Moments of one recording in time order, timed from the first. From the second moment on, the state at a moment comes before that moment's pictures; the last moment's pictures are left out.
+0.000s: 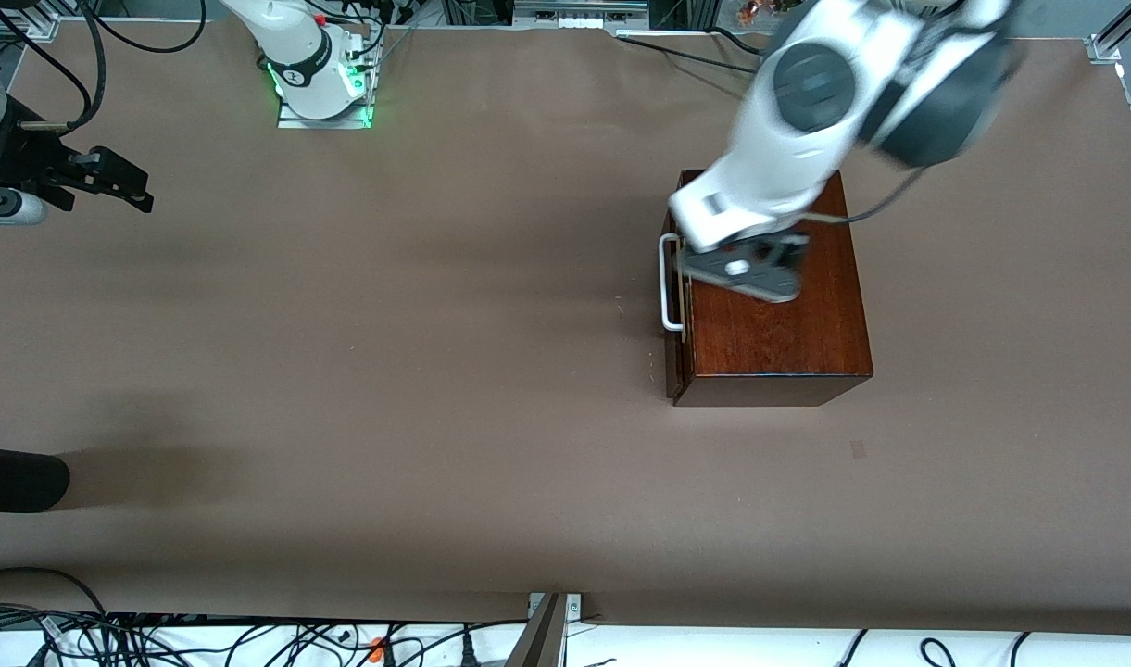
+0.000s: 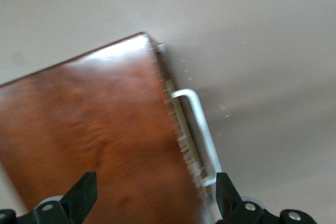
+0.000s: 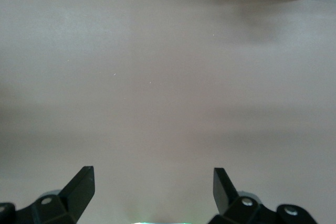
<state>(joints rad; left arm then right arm) -0.42 0.33 -0.19 -1.51 0.06 1.72 -0.30 -0.02 -0.09 0.02 -1.75 -0.01 1.61 0.00</state>
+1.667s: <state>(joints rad) -0.62 0.63 -0.17 -1.51 0.34 1.82 -0.73 -0.02 -0.09 0.02 -1.75 -0.01 1.61 0.00</state>
